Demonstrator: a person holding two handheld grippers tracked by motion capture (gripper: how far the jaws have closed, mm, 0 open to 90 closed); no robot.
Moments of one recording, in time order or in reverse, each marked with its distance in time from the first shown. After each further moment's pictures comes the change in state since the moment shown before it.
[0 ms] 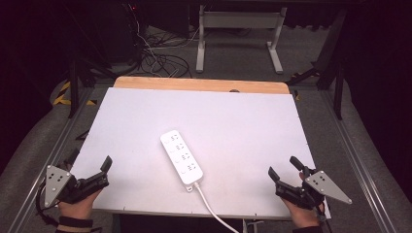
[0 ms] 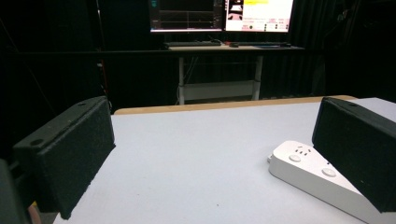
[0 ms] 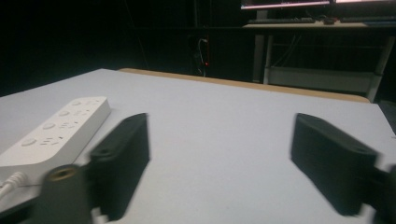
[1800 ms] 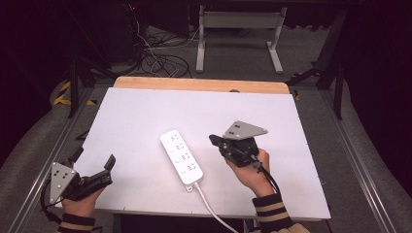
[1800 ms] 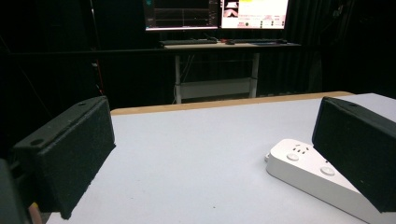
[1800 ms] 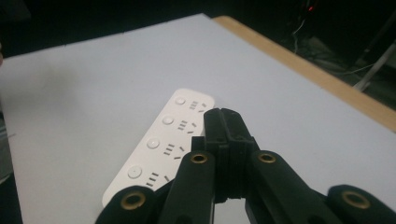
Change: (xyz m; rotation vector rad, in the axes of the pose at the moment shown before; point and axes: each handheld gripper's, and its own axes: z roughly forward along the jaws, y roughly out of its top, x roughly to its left) left arm -0.003 -0.001 0.008 0.010 -0.019 0.012; right arm 0.116 0.112 0.128 0.346 0.356 -0.259
